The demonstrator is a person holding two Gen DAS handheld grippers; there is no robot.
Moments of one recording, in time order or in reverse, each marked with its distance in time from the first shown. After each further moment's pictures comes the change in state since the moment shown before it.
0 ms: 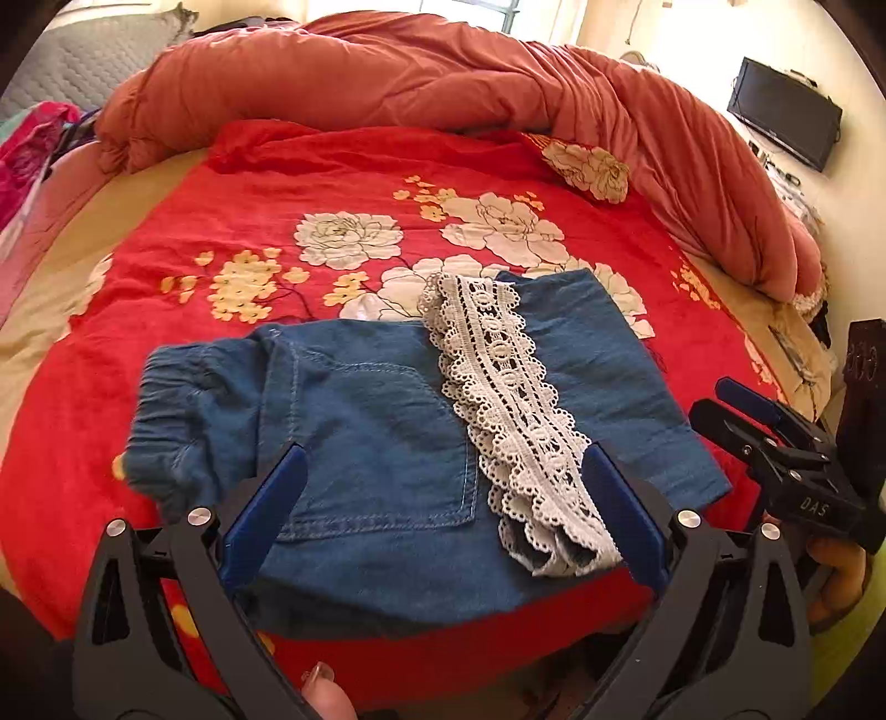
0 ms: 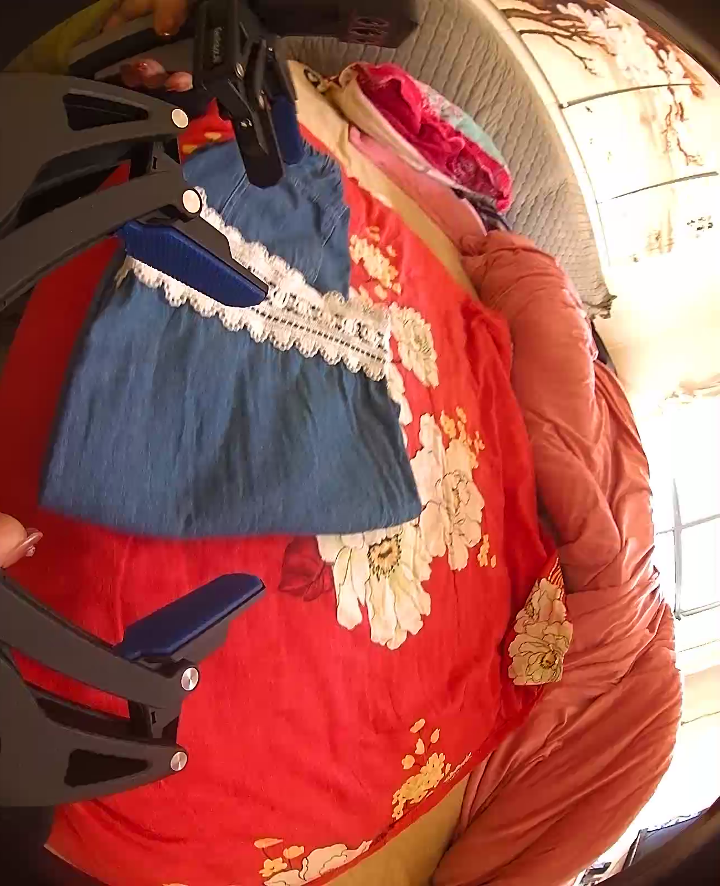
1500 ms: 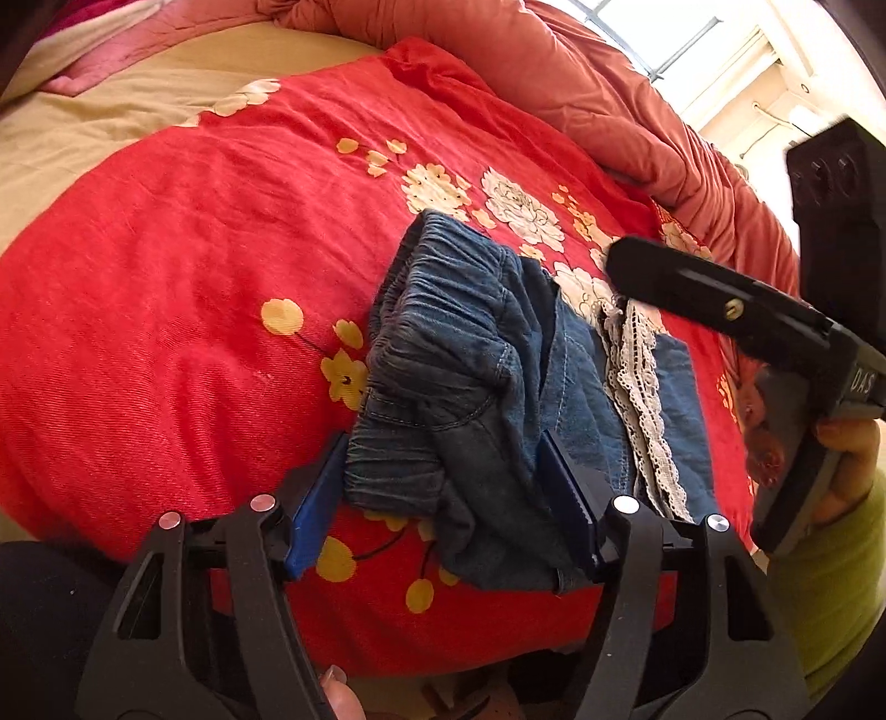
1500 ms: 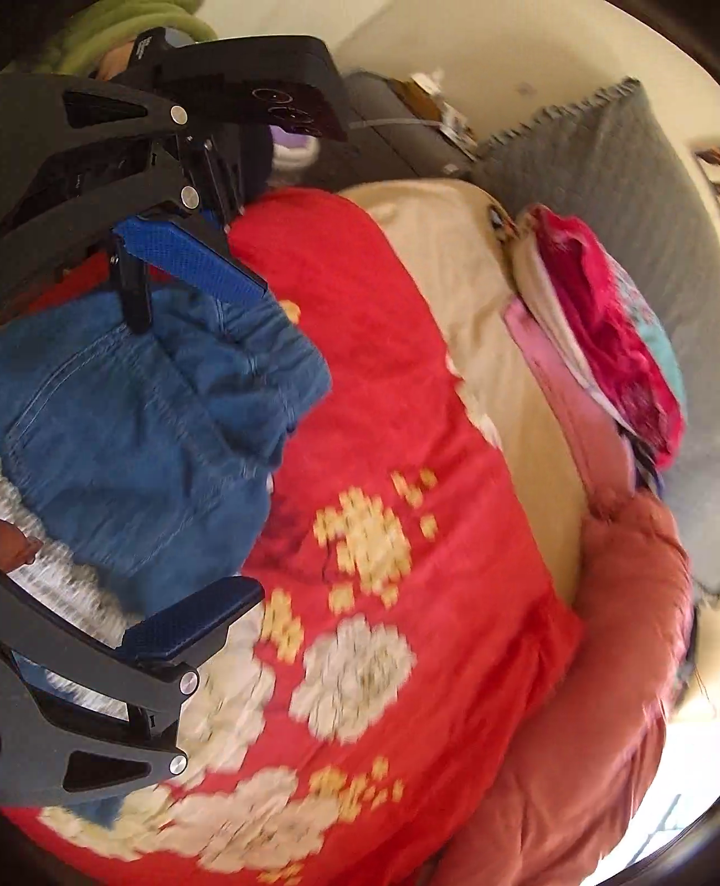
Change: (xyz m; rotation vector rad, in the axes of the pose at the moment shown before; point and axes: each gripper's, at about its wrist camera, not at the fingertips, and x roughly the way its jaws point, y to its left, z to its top) left arm -0.005 0.125 -0.045 -0.453 0.035 -0.059; right arm 0.143 0.215 0.092 -0.555 0.407 0.425
